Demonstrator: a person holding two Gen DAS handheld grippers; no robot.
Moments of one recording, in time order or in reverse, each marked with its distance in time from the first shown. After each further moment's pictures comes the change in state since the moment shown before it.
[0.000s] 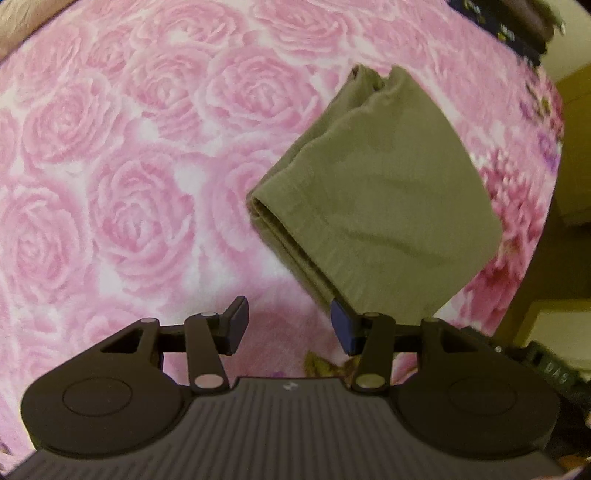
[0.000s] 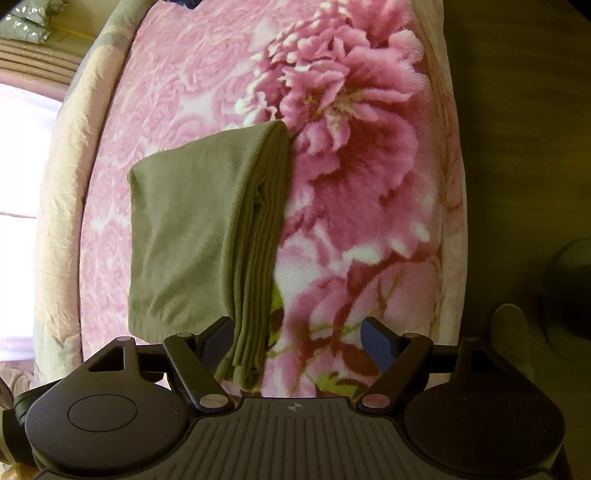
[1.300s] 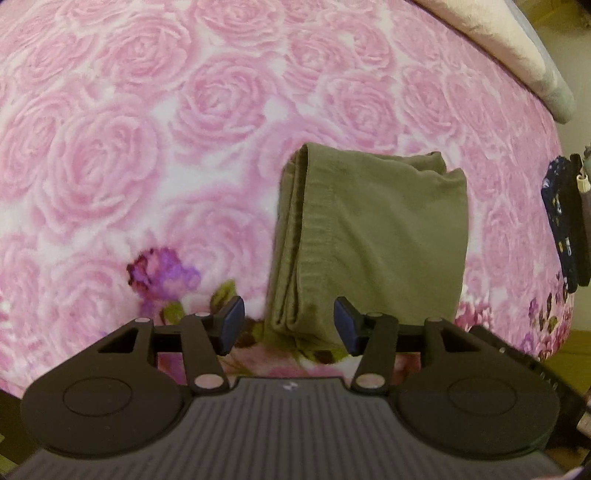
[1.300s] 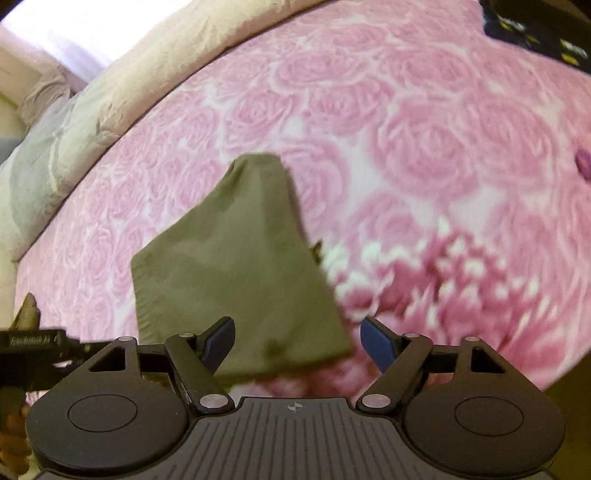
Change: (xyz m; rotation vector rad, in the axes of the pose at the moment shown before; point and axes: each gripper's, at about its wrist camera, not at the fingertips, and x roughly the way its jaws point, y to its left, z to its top) left arm -0.021 -0.045 -0.073 -0.774 -0.190 0.049; right arm 0.006 0.100 0.142 -1.007 0.291 0.040
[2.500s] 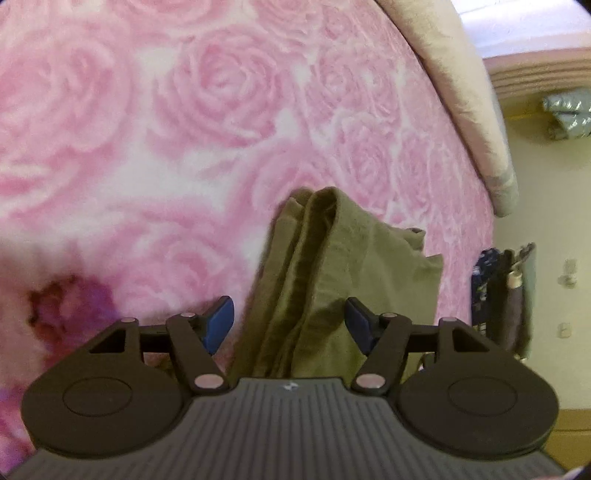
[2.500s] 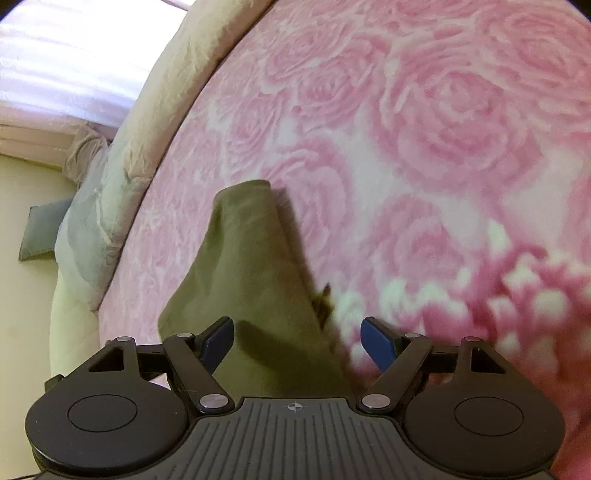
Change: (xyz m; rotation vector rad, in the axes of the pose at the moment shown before) left arm 0.082 0.069 0.031 -0.271 -0.061 -0.455; right arm 0.081 -0.072 0.049 0.203 0.039 0.347
